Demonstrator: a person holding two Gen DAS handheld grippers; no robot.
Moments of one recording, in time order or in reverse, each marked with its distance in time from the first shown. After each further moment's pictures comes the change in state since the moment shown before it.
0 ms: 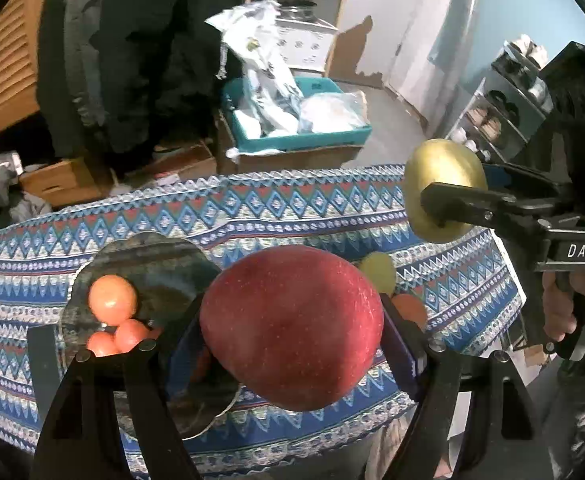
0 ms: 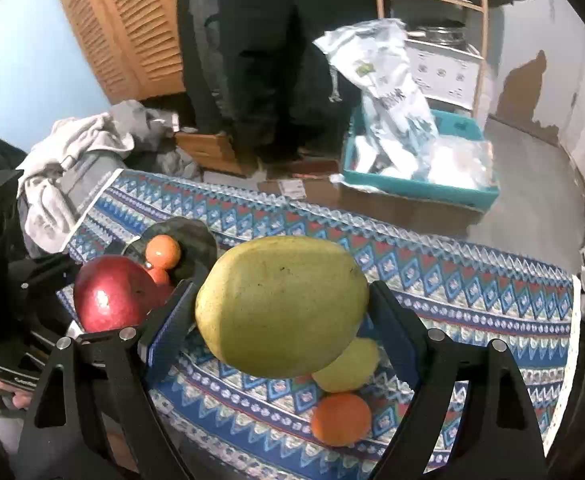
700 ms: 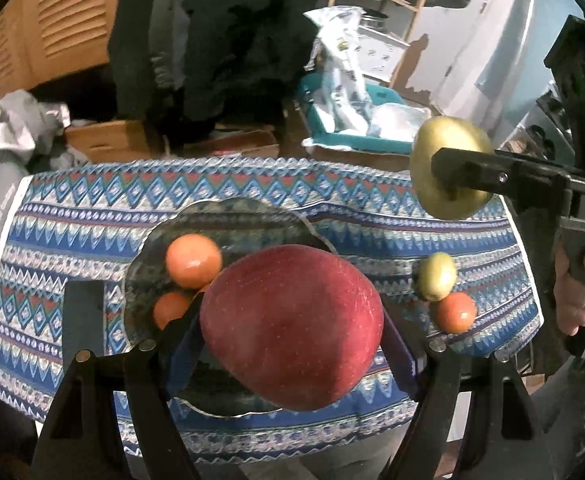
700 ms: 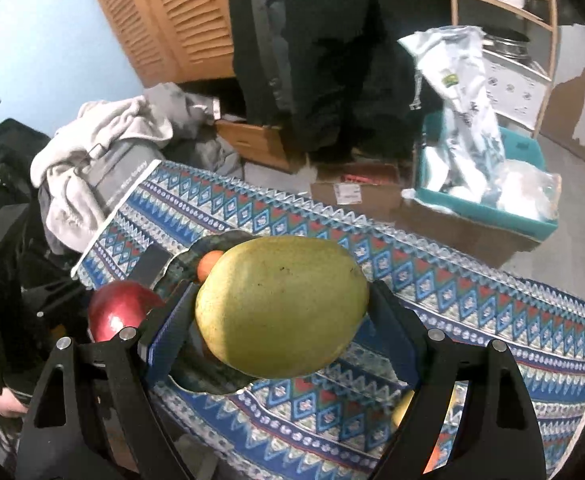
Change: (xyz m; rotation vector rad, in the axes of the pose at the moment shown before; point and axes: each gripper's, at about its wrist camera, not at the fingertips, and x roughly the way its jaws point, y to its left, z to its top) left arm -0.018 0.093 -0.031 -0.158 0.005 0.078; right arm 0.056 0.079 0.044 -0.064 0.057 0.098
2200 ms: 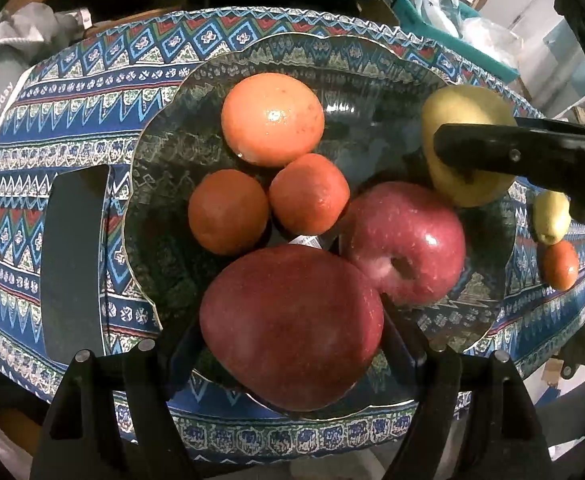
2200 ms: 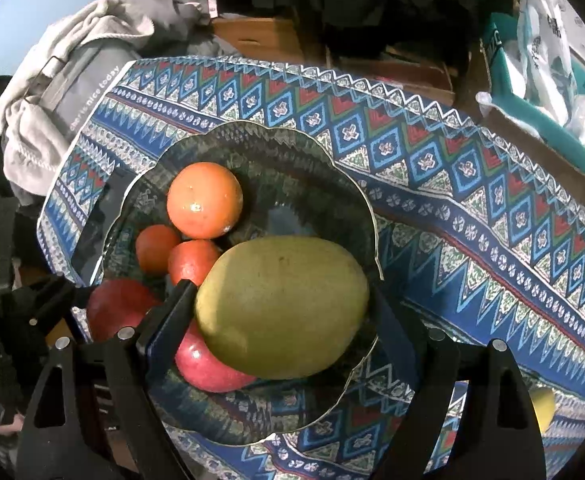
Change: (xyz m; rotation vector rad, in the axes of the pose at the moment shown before) left arm 0.112 0.065 -0.056 -0.083 0.323 0.130; right arm 0.163 0.020 -0.030 0.018 0.325 0.030
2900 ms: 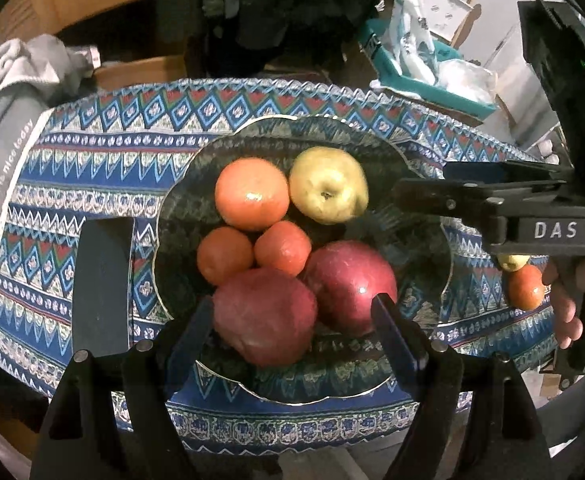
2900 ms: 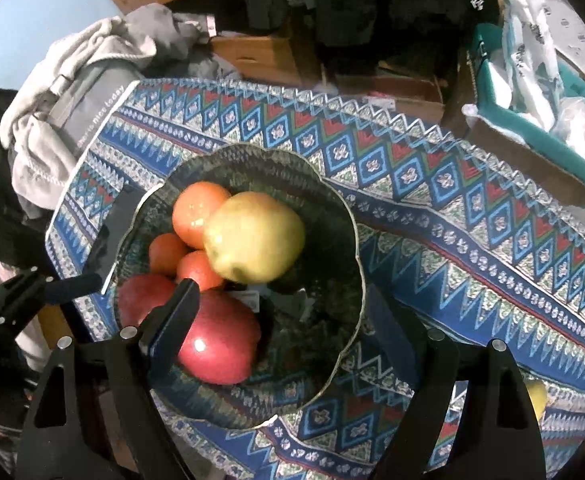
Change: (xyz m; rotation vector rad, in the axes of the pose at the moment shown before) left arm -0.067 -0.009 0.003 0.013 -0.162 -0.020; right arm -0.031 -0.002 -0.003 0.024 -0.064 0.002
